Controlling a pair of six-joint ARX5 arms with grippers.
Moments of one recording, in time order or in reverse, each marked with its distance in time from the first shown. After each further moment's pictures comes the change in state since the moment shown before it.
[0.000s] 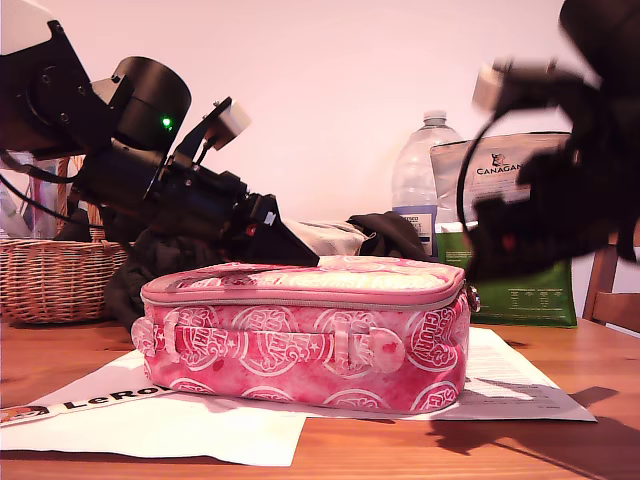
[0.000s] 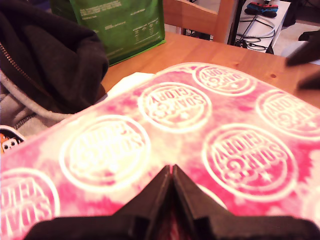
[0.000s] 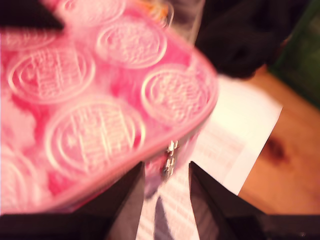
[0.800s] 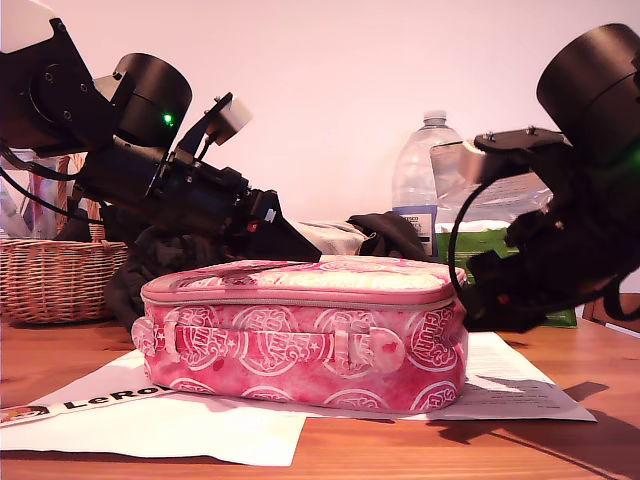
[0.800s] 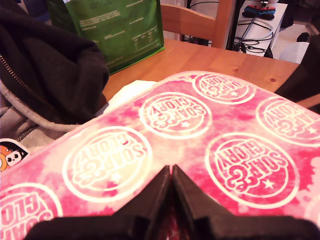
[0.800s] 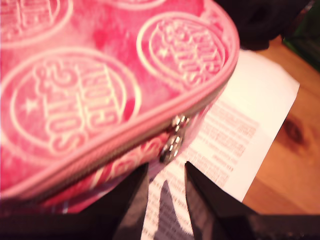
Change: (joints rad) left arm 0.000 0.000 0.001 0.000 0.010 0.007; right arm -0.025 0.156 0.000 0.157 0.005 -0.026
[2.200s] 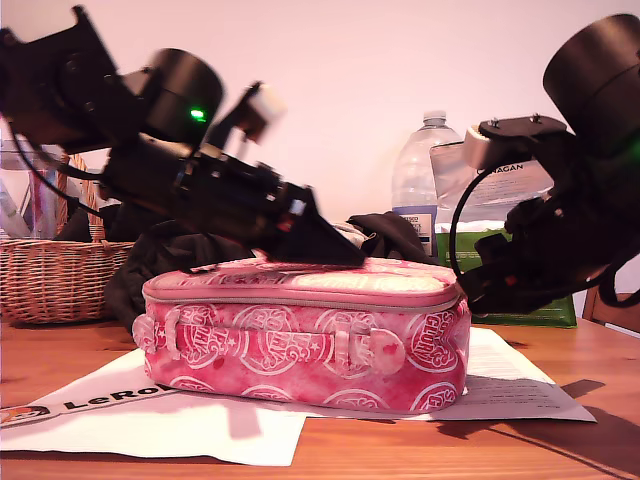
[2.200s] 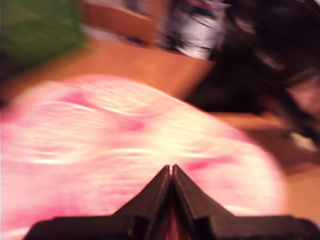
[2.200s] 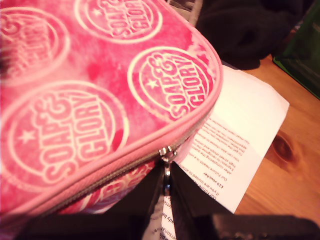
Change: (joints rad) left arm -0.116 0.000 0.002 -0.118 0.114 0.000; right arm -0.013 -0.031 0.009 -0.023 -0.031 -0.024
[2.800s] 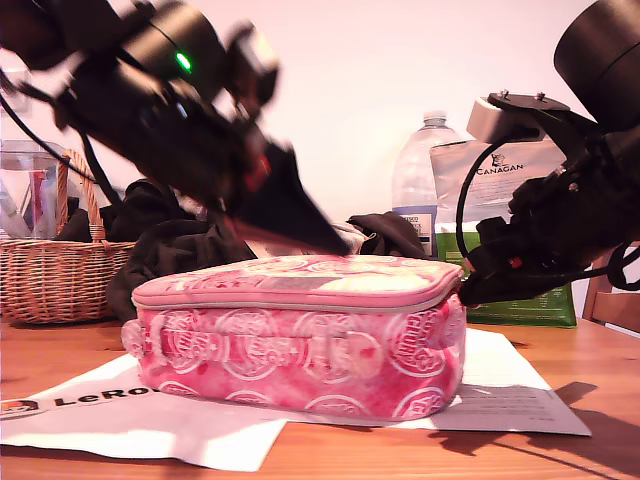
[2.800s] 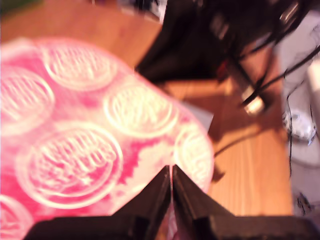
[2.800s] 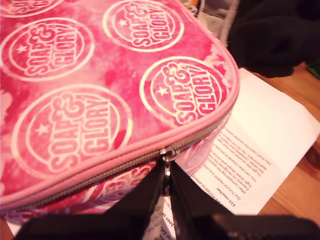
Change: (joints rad) left arm -0.035 -0.147 0.003 -0.370 -0.046 0.067; right arm 0.000 -0.069 0.000 -0.083 -0.126 -0.005
